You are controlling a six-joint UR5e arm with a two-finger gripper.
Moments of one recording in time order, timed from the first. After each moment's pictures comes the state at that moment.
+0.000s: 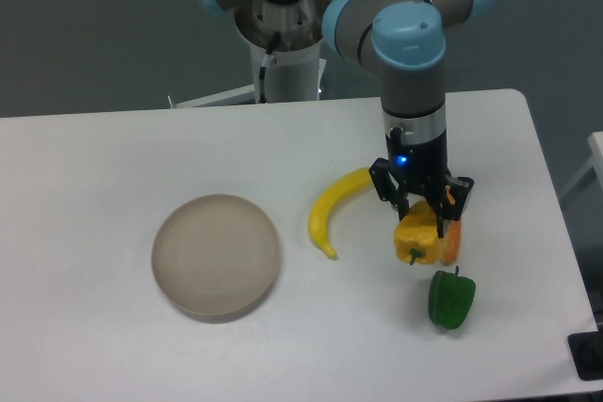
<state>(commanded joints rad) 2.27 -1.82 -1.59 -0.85 1.58 1.05</state>
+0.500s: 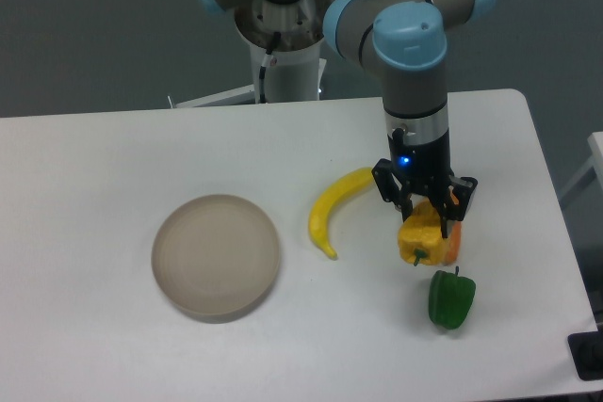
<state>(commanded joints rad) 2.27 -1.83 -1.58 -0.85 1.58 1.05</state>
